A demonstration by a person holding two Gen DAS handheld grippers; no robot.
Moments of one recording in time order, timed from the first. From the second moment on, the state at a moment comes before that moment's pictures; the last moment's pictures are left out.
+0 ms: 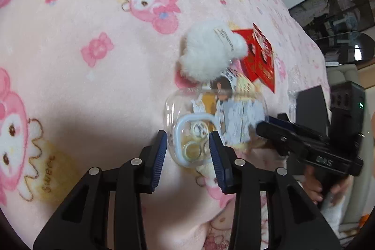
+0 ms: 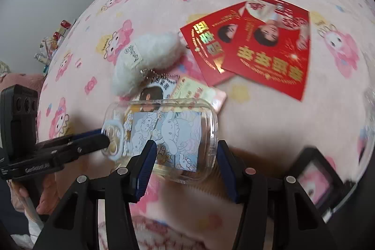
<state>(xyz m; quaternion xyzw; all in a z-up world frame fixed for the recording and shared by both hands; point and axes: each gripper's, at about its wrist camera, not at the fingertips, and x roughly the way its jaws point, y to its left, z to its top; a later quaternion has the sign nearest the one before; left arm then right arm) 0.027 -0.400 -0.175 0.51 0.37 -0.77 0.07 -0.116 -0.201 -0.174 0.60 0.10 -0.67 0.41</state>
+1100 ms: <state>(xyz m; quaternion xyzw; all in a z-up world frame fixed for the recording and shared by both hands) -0.004 -0.217 -0.030 0.47 0.28 -0.83 -0.08 -0.087 -0.005 -0.037 0.51 0.00 -0.80 0.32</state>
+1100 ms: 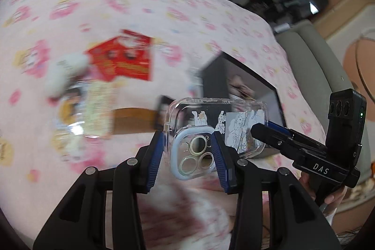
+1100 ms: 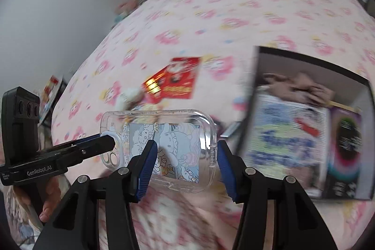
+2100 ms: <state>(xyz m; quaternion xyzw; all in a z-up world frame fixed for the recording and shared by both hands) -0.168 -0.016 -0.098 0.58 0.09 -0.81 -0.04 -0.223 0.145 -0.138 0.56 -0.05 -0.79 0.23</state>
